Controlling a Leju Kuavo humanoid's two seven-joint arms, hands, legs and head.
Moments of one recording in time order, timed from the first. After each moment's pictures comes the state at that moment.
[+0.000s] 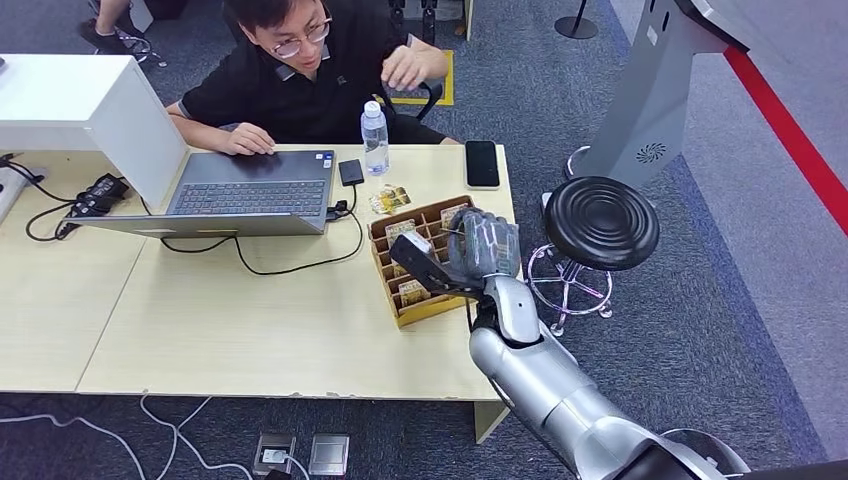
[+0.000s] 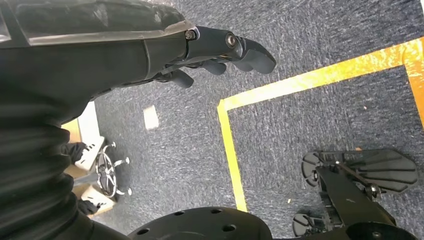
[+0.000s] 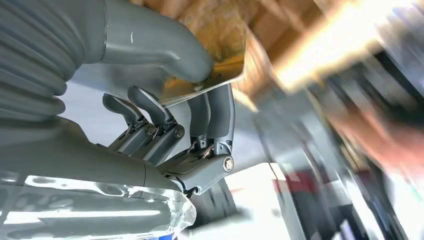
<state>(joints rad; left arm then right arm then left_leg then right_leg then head) -0.15 -0.01 -1.34 -0.20 1.13 0.22 0.09 -0.71 0.15 0.75 -0.74 0.83 -0.57 0.18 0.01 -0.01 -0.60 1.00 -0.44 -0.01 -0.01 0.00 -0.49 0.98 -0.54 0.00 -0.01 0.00</state>
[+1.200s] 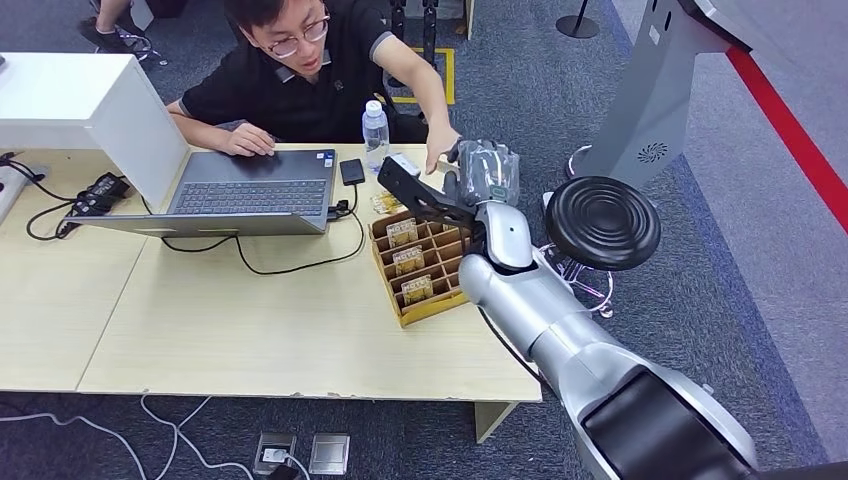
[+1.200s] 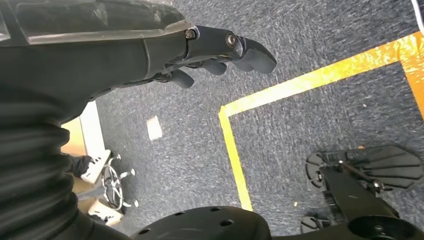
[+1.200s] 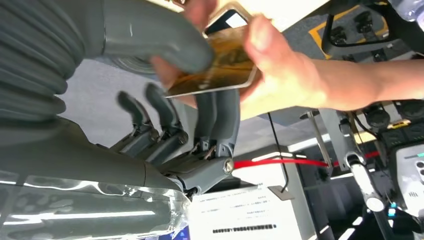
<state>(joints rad) -0.17 -0.01 -1.38 -0.20 1.11 0.19 0.13 -1.00 0.26 0.75 -0.48 0.81 -0.46 0.26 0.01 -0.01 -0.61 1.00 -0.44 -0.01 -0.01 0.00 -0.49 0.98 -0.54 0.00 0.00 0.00</state>
